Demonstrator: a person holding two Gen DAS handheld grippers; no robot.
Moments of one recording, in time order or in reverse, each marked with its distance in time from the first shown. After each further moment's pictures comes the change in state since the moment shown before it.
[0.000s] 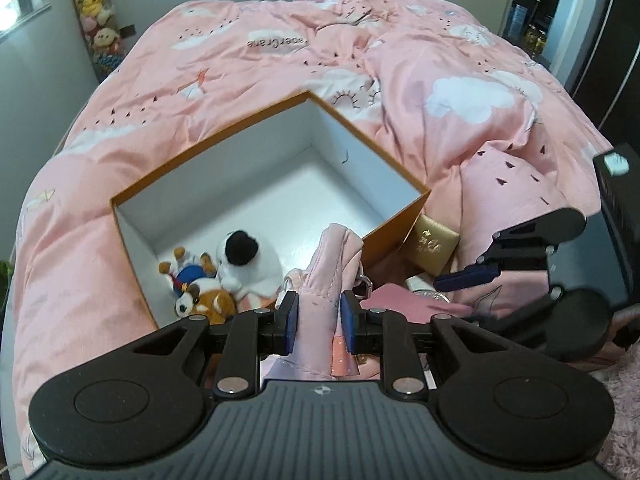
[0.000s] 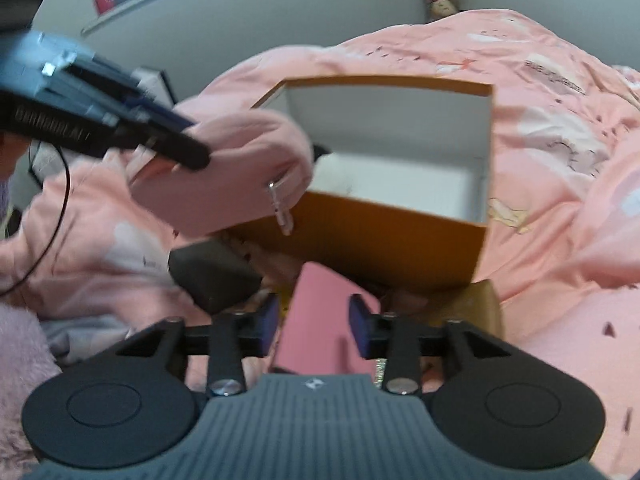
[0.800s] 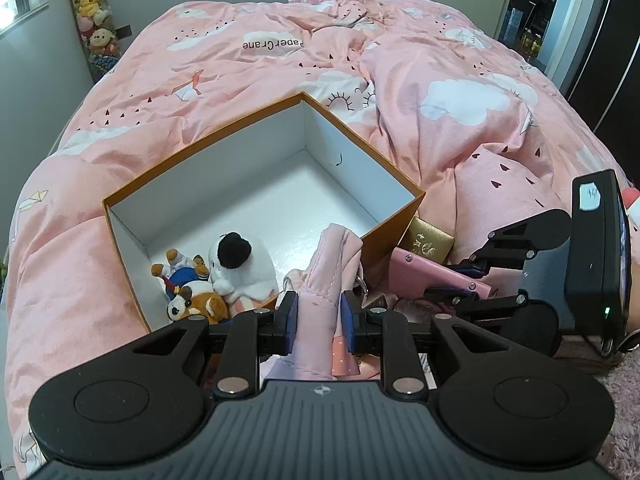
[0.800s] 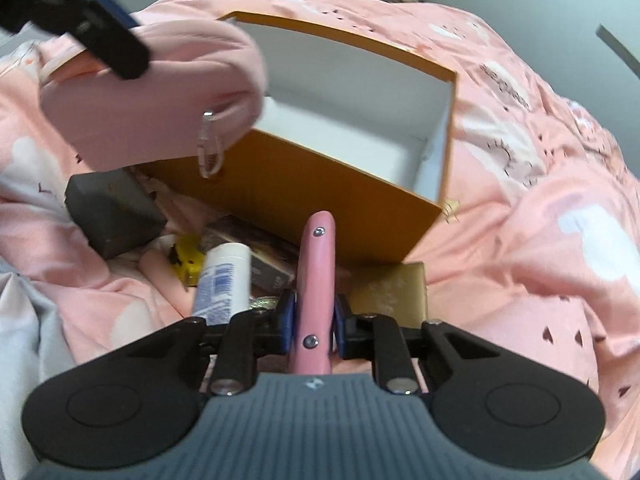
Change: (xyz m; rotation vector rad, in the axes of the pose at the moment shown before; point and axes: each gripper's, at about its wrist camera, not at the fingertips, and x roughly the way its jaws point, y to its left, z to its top) left arm 0.000 -0.001 0.002 0.000 -0.011 -0.013; right arm 0.025 0.003 -0.005 -0.126 0.125 -0.336
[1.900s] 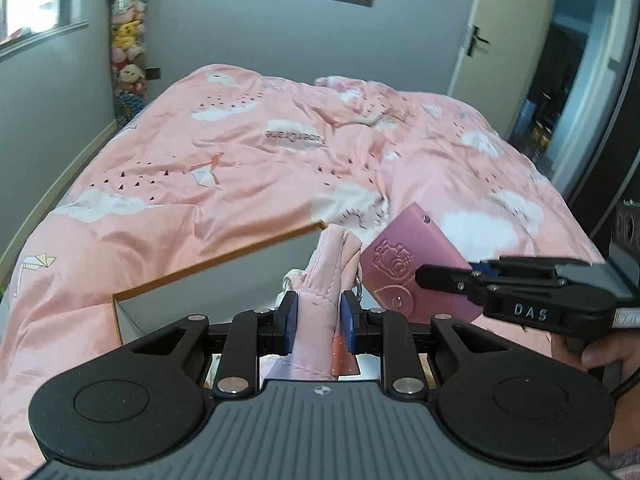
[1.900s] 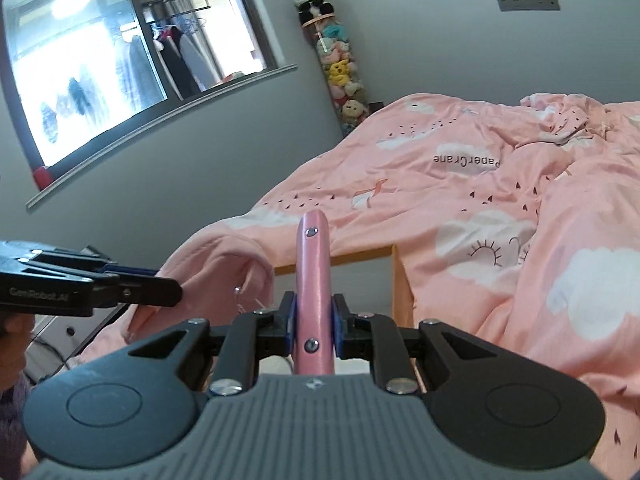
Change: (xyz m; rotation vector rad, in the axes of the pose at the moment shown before) left arm -0.017 0.024 0.077 -0.162 -0.241 -0.012; right arm -0.067 -0.113 0.070 0.508 -0.451 0.216
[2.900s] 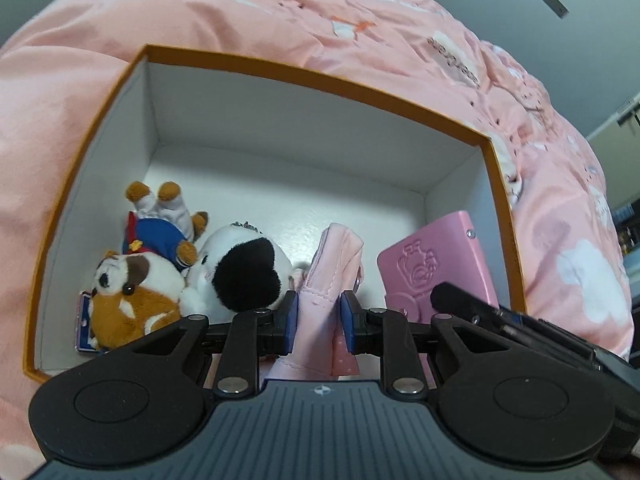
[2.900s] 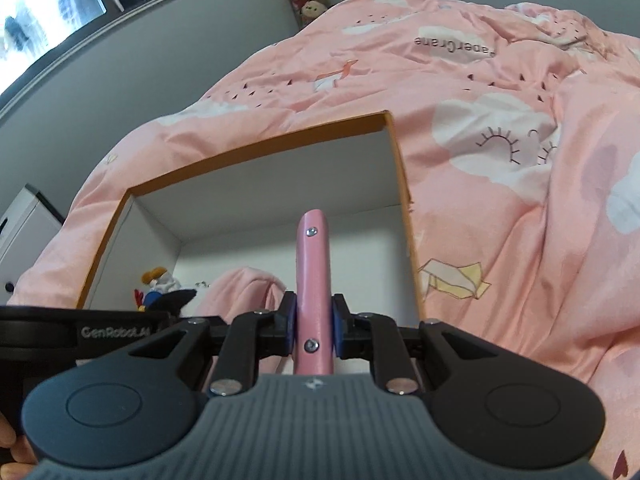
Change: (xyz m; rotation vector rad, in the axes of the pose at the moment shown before) left arm 0.126 0.060 -0.085 -0.566 0.208 0.146; right arm 0.130 -0.005 -0.043 0.021 0.299 -0.132
